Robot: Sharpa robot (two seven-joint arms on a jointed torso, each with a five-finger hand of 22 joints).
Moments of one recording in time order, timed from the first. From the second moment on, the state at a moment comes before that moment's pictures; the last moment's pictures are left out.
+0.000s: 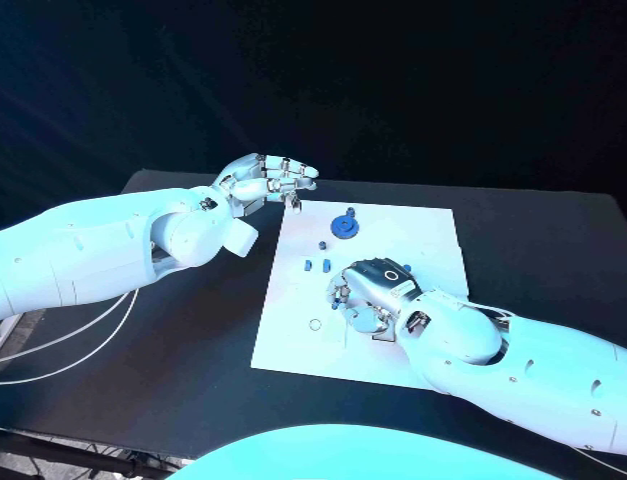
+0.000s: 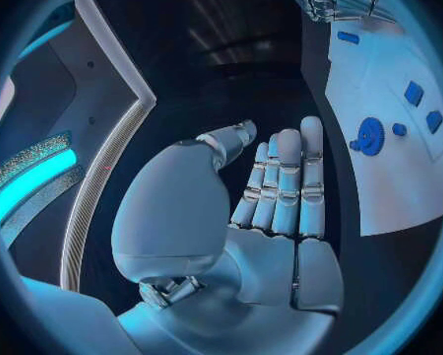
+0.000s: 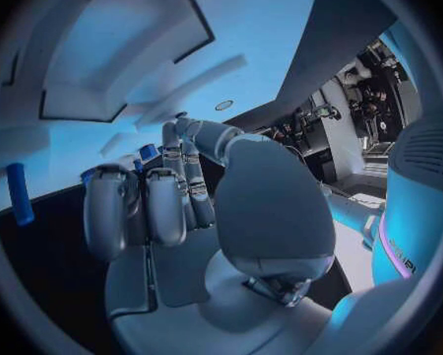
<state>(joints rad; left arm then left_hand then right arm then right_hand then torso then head) 1.17 -0.92 -0.02 1.45 -0.14 -0.08 0.35 1.35 -0.20 0.61 0.01 0.07 0.81 0.21 0.36 0.28 0.94 0.14 0.46 0.27 1.06 0.05 1.10 0.54 0.18 0.99 0.14 0.86 0.62 1.04 -0.57 -0.17 1.59 -1.79 -0.45 -0.24 1.34 -0.19 0.71 -0.06 0.18 1.09 0.12 0.29 0.44 1.26 0.07 0.16 0.19 1.47 -0.02 1.37 1.23 0.06 1.46 0.08 1.37 1.31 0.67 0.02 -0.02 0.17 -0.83</state>
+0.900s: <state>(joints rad) 1.17 -0.92 -0.02 1.45 -0.14 -0.08 0.34 1.35 -0.20 0.60 0.02 0.07 0.81 0.21 0.36 0.28 0.94 0.14 0.46 0.27 1.06 0.05 1.10 0.54 0.18 0.99 0.14 0.86 0.62 1.05 -0.56 -0.17 1.58 -1.78 -0.38 -0.23 1.24 -0.22 0.64 0.00 0.05 1.01 0.14 0.24 0.43 1.23 0.08 0.09 0.18 1.47 -0.01 1.35 1.20 0.06 1.45 0.10 1.29 1.31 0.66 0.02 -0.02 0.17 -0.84</state>
